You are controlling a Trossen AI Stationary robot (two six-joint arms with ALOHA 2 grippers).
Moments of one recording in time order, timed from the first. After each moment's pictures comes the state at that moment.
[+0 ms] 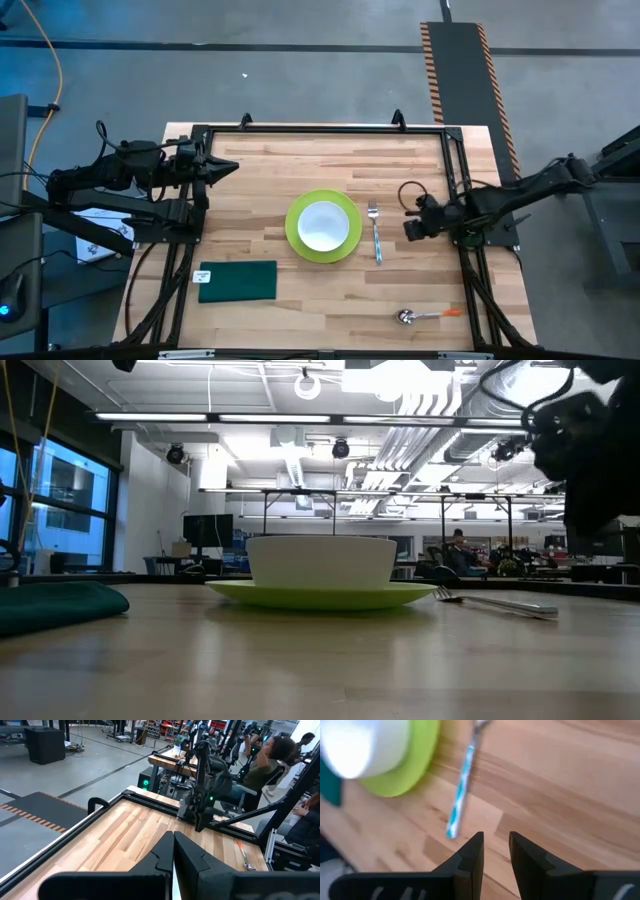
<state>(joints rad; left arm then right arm) 0.11 0.57 0.91 -0.53 -0.25 -0.27 0.28 0.81 0.49 -0.70 0.10 1.46</state>
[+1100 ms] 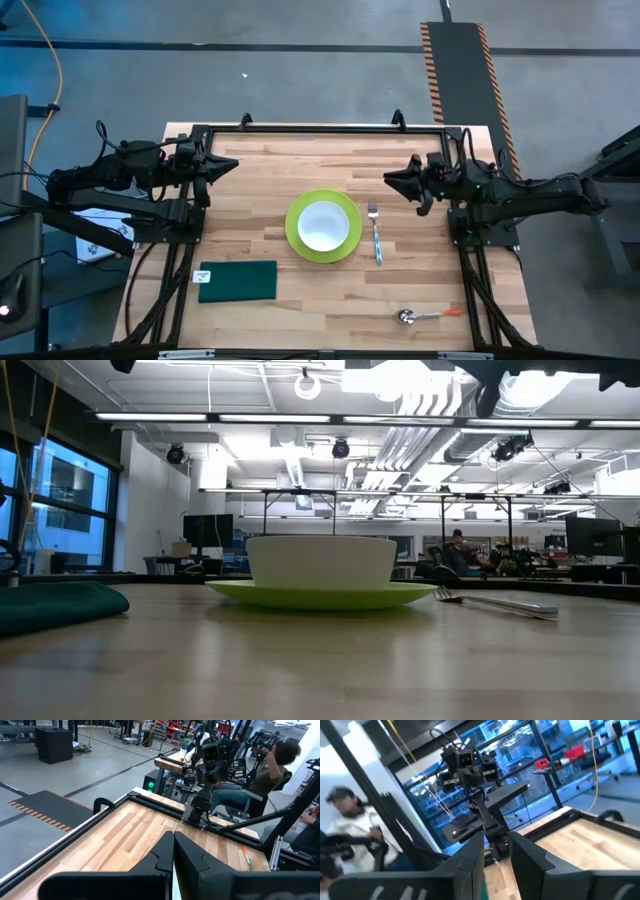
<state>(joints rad) 0.11 0.57 0.91 -0.52 -0.28 -0.29 -0.04 0.71 0.49 0.37 0.05 0.48</state>
